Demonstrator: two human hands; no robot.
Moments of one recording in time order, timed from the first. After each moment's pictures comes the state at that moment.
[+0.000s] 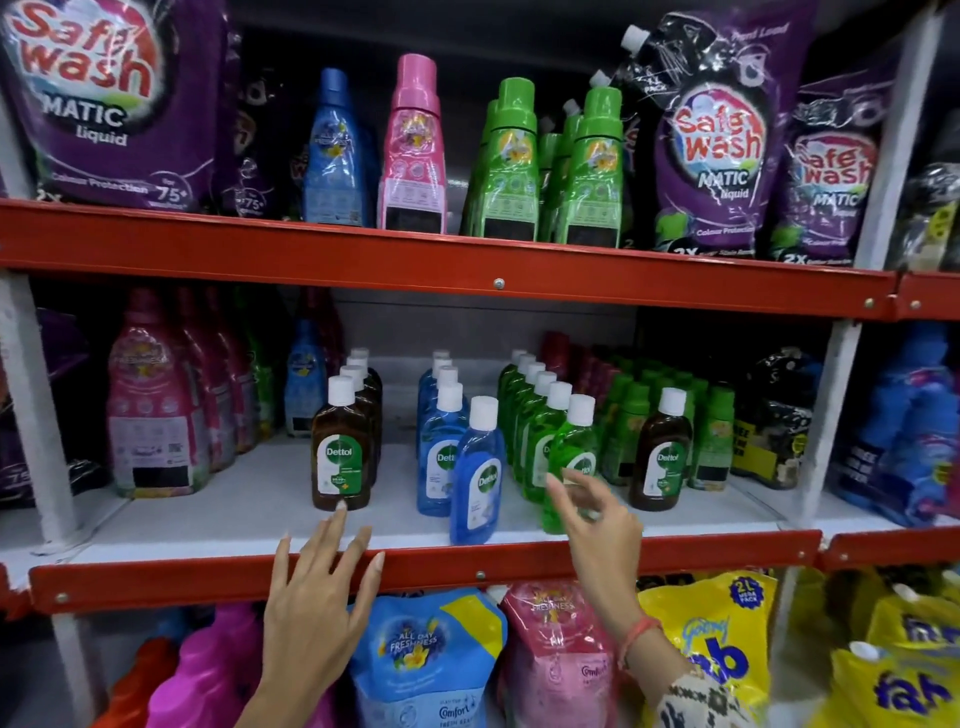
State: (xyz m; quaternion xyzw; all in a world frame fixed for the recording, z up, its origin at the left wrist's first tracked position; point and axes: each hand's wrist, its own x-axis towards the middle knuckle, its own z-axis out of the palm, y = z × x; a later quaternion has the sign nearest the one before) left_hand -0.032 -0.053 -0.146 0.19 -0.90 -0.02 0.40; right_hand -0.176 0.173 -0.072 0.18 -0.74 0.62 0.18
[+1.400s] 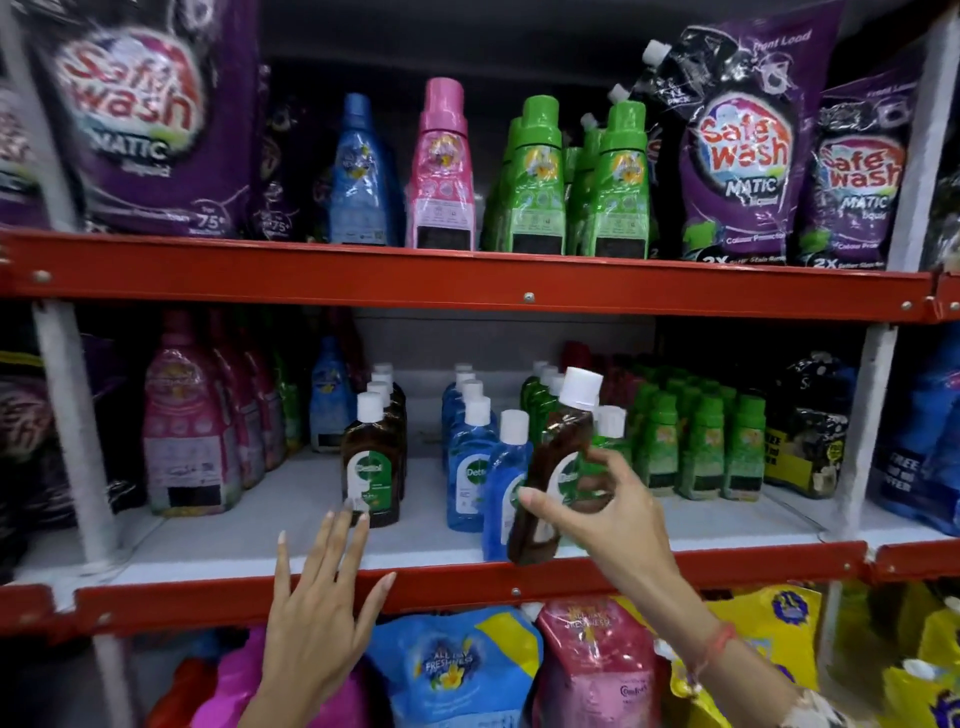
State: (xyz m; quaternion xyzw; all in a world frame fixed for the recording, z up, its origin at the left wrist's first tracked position) left_hand -0.021 -0.092 -0.138 0.19 -0.92 0.05 0.35; right_hand -0.127 0.171 -0.014 0.25 -0.77 0.57 0.11
